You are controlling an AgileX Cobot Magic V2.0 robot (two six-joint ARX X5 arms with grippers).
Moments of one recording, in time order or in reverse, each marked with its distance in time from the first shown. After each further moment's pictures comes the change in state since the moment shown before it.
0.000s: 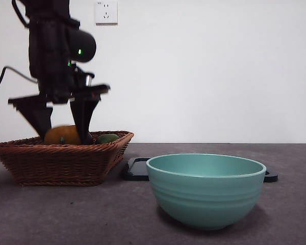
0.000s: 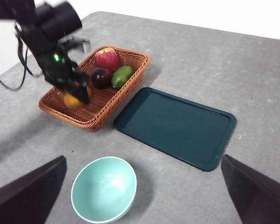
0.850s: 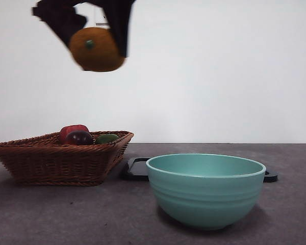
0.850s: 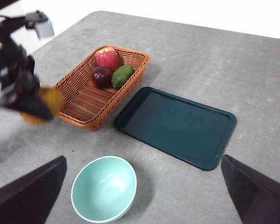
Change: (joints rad) left arm -0.396 -0.272 0.072 -0.232 -0.002 -0.053; right arm 0.000 0.000 0.000 -0.002 0.000 0.000
